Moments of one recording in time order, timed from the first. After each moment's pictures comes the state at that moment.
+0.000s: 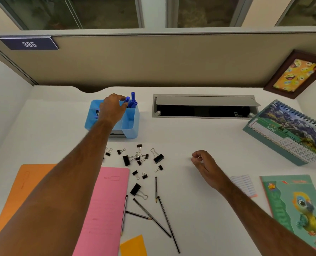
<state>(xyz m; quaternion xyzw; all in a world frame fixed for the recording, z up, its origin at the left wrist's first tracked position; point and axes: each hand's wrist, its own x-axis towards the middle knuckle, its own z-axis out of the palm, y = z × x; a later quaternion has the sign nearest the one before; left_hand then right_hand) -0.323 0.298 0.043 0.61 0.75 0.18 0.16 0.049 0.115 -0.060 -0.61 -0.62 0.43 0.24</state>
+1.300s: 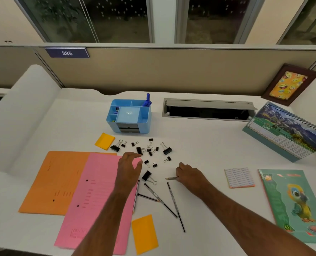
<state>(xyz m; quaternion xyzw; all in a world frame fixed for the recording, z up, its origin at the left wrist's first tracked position) -0.301 0.026 -0.010 0.56 0.73 0.29 0.26 -0.033 0.051 -0.065 -0.47 -0.88 0.04 -0.07</state>
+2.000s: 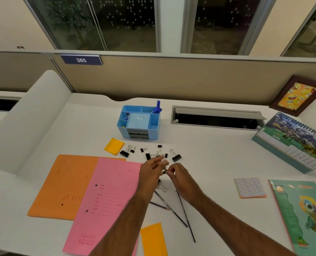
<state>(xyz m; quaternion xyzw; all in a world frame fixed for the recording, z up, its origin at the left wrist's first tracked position) -0.260 0.033 0.025 0.34 0.64 0.45 0.52 -0.111 0.043 -0.010 -0.56 -0.70 0.39 0.20</state>
